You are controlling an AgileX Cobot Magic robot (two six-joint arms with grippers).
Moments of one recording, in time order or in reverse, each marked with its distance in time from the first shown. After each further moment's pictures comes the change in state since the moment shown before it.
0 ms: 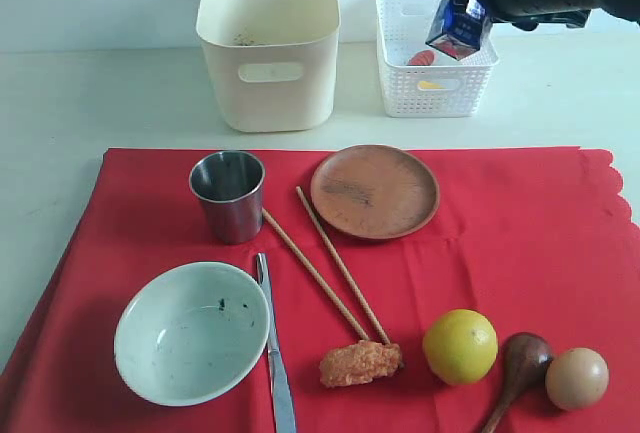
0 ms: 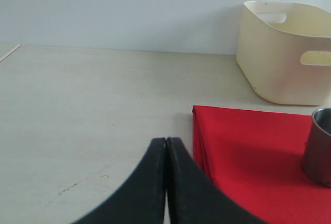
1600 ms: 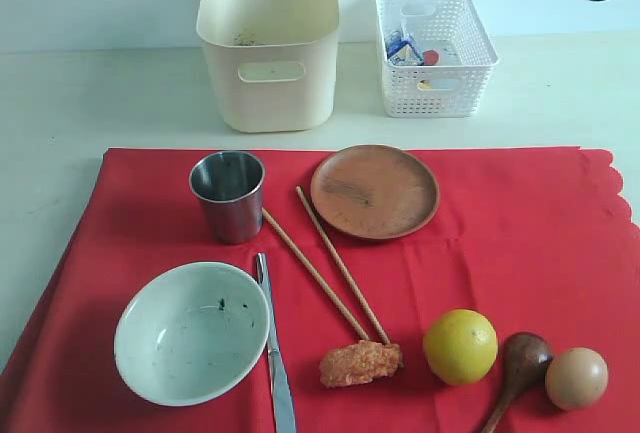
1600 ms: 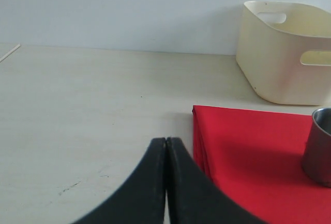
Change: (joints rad) left arm 0.000 0.000 0.000 0.000 0.000 0.000; right arm -0.014 0.339 -0.459 -0.107 0.076 -0.033
